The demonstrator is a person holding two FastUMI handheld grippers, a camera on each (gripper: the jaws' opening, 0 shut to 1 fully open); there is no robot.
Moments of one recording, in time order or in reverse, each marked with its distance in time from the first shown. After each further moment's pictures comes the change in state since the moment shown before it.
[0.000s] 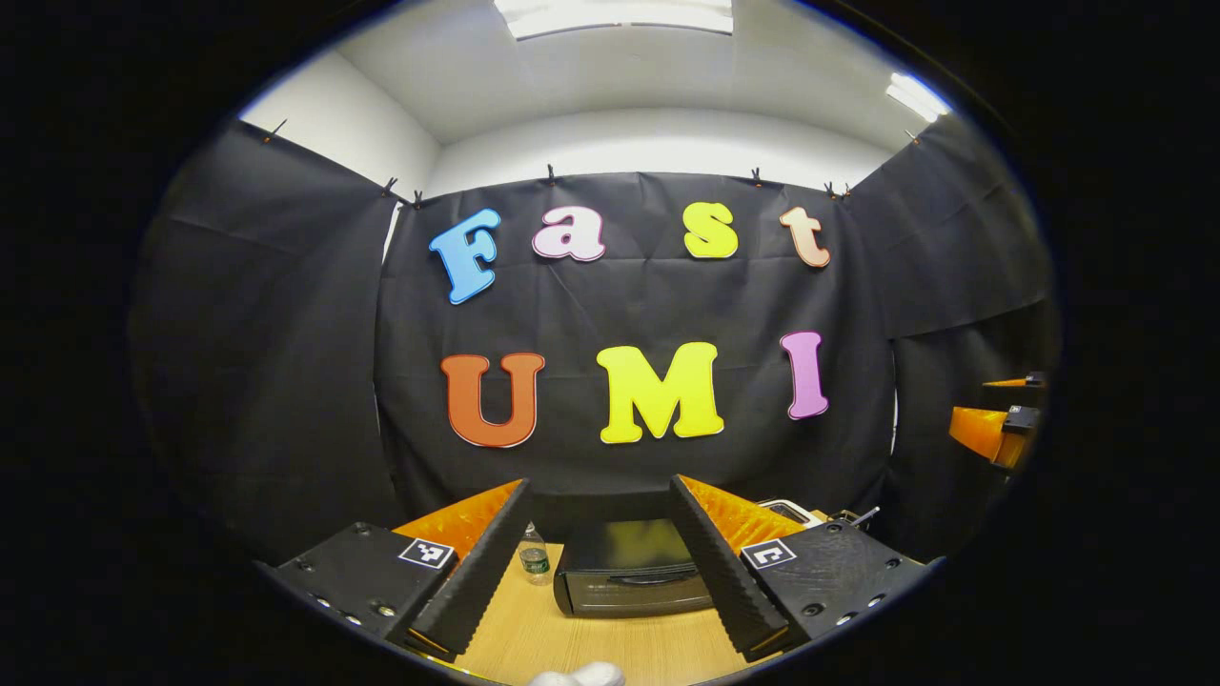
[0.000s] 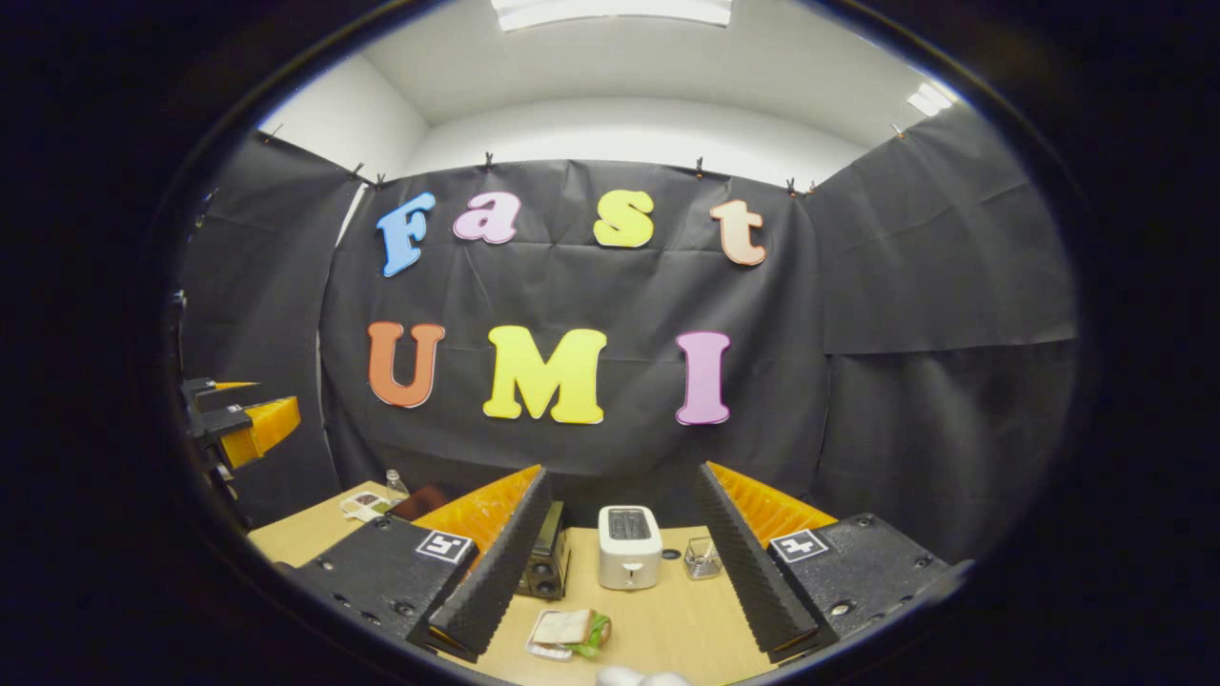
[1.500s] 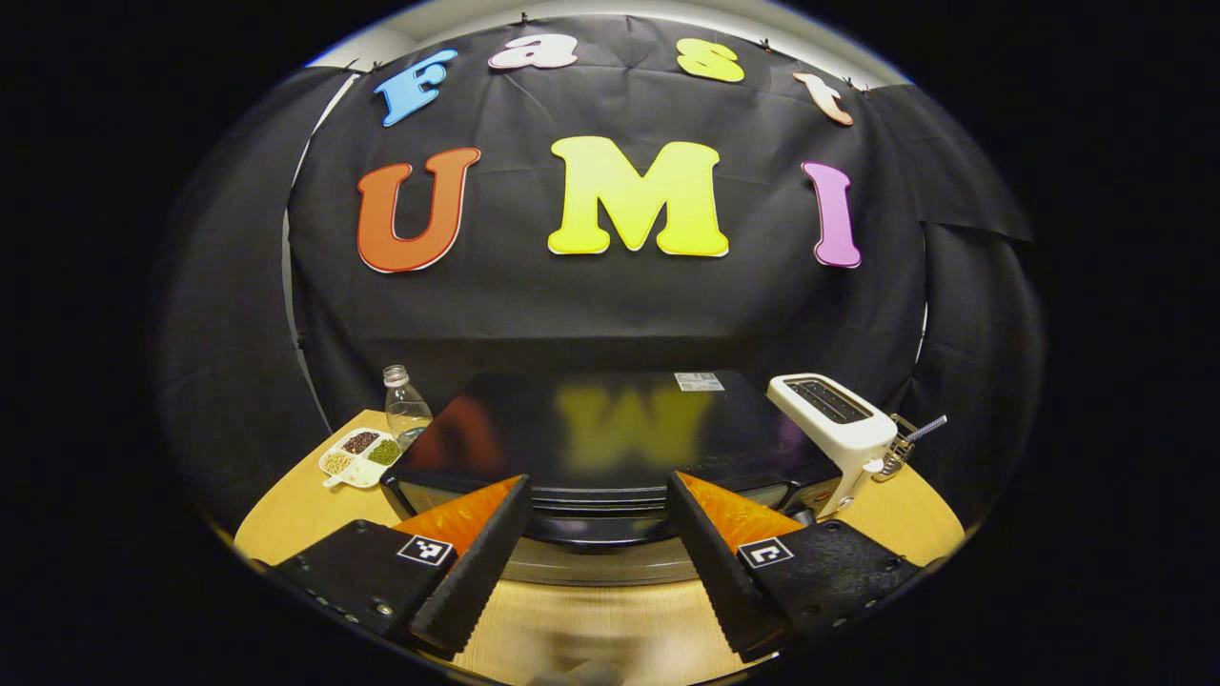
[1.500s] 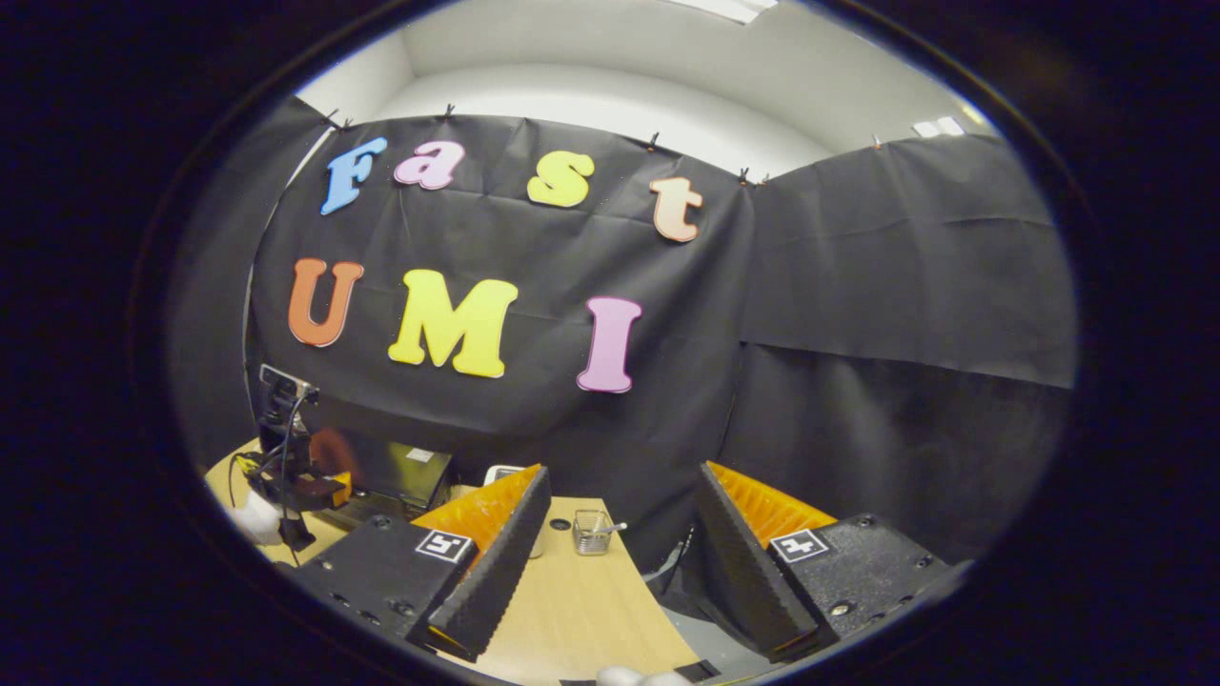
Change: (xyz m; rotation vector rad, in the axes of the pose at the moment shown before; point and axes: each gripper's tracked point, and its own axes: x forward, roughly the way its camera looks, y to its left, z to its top) left arm 0.158 -0.074 -0.273 -0.036 0.448 -0.066; right arm -0.013 -0.114 -0.024 -0.123 0.127 -0.240
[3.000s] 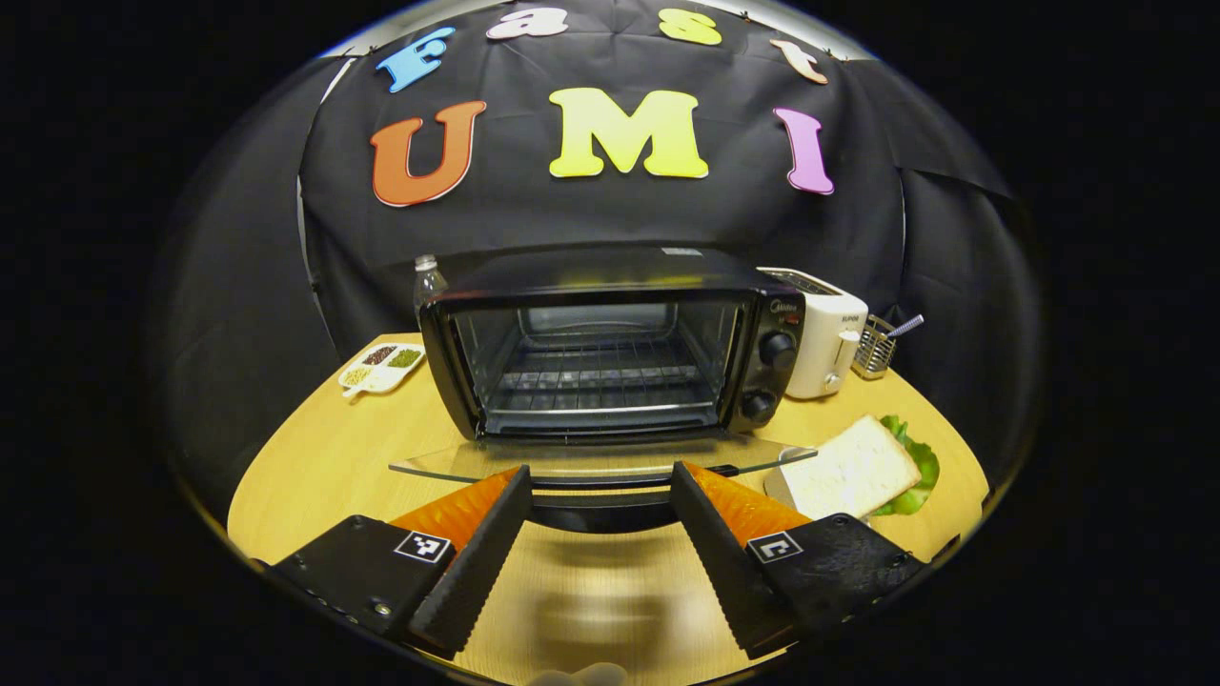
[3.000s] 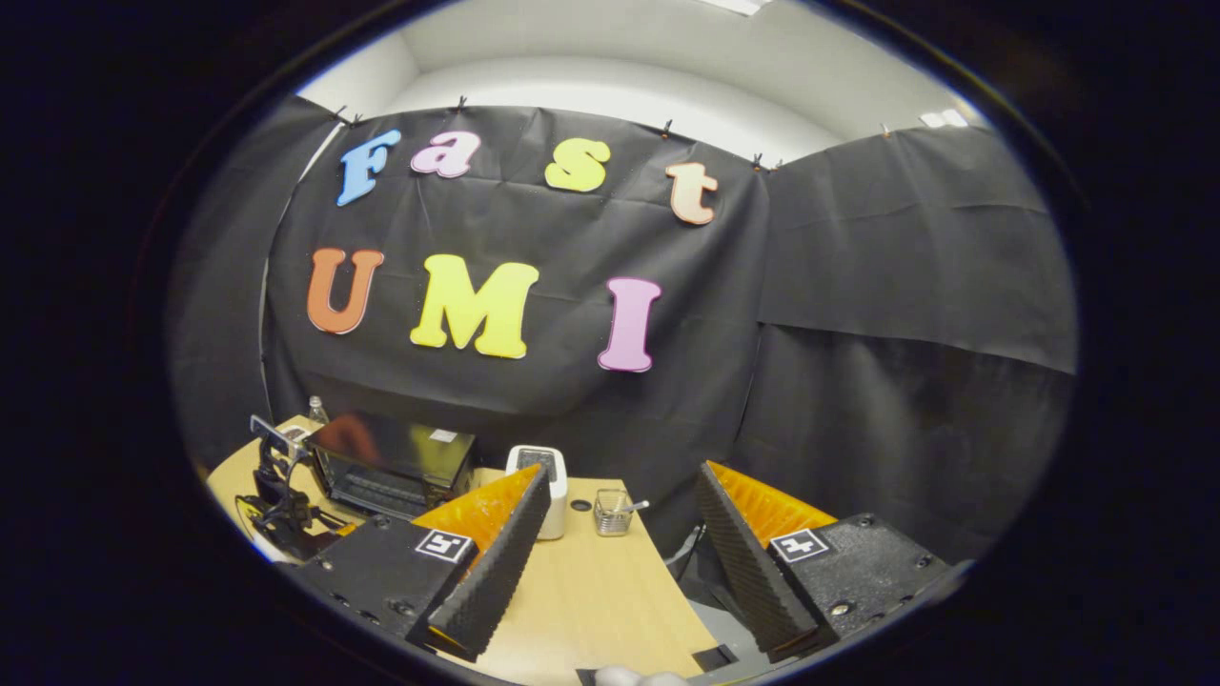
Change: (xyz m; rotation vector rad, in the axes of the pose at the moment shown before) left arm -0.092 0.000 -0.127 0.029 0.166 -0.017; right arm -0.024 0.025 -0.024 0.001 0.042 0.055
